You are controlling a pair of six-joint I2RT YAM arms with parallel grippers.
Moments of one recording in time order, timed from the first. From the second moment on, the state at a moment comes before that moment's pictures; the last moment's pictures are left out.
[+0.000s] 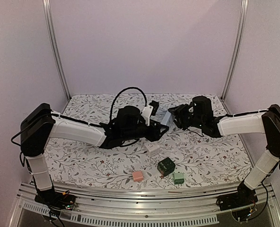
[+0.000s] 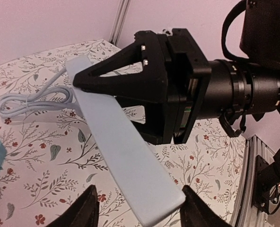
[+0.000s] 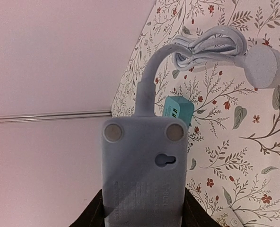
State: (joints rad) left arm -0.99 1.89 1.13 0.47 0.03 -0.33; right arm 0.61 1.64 0.89 0.39 -0.09 1.44
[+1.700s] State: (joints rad) left arm -1.15 2.38 1.66 0.25 -0.80 0.97; right arm 0.61 1.11 0.65 -0.04 0.29 1.07
